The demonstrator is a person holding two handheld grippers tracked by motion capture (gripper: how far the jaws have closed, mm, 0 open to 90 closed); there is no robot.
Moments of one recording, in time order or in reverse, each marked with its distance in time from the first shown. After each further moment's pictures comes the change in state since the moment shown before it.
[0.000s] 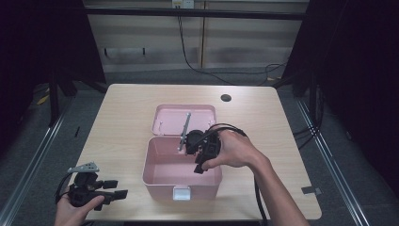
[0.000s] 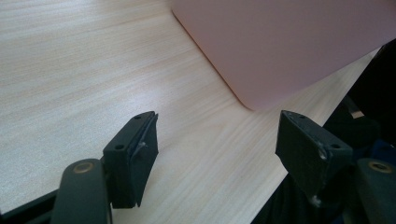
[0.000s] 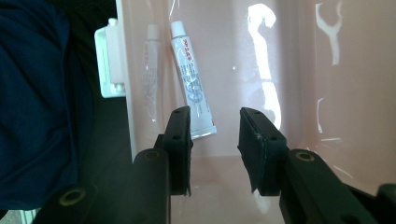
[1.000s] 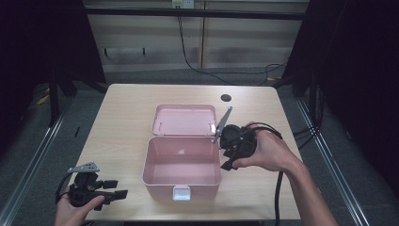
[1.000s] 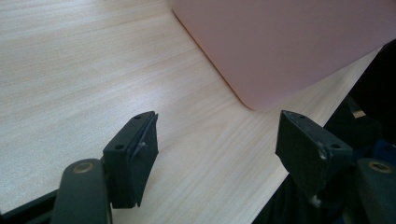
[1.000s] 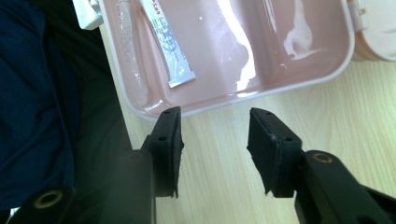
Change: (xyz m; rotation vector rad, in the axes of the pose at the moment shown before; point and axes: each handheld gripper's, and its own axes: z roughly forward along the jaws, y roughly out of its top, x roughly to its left) left arm 0.000 0.000 0.000 0.000 0.005 0.001; right arm 0.003 -0.072 -0.038 -0.055 -0.092 0.154
